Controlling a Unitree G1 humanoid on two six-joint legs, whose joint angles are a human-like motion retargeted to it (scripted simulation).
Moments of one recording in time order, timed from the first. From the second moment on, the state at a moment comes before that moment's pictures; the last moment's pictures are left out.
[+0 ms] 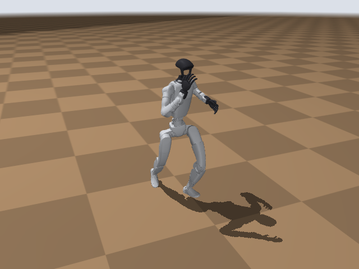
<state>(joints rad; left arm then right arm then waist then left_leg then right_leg) 0.97 0.75 0.33 -0.54 -0.68 -0.11 -0.06 -0.51 -0.55 0.08 -0.69 0.24 -0.26 -0.36 0.48 -0.20 0.06 -0.65 0.12 0.42 0.99 -0.64 0.19 0.19 -0.18 -0.01 0.40 -0.07 0.09</state>
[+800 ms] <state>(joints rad) 0.53 0.63 0.09 -0.40 -0.66 -0.24 0.17 -0.32 -0.44 0.10 -0.51 0.48 -0.27 -0.19 0.18 -0.17 0.13 -0.68 -0.05 0.11 1.84 -0.65 0.24 -0.10 -0.20 -0.12 0.36 -0.46 0.06</state>
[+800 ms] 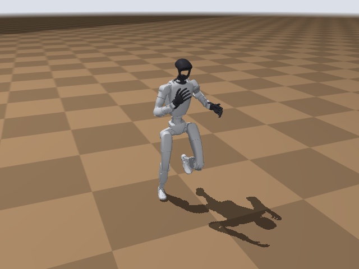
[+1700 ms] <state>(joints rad) -0.11 0.52 -0.10 -0.39 -0.61 -0.25 0.13 0.40 -0.70 0.06 -0.20 0.48 -0.22 -0.04 -0.08 -0.03 0.27 -0.71 -0.11 0.10 1.87 -0.72 0.15 -0.24 -0.35 -0.21 0.64 -0.60 0.11</state>
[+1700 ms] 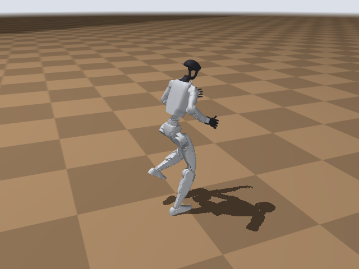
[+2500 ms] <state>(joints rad) -1.03 0.60 -0.13 -0.47 -0.29 -0.31 0.42 0.56 -0.85 -0.17 -0.63 0.56 -0.35 -0.01 -0.45 0.22 0.22 0.01 0.19 0.05 0.23 -0.19 -0.02 -0.66 -0.16 -0.38 1.40 -0.60 -0.04</state>
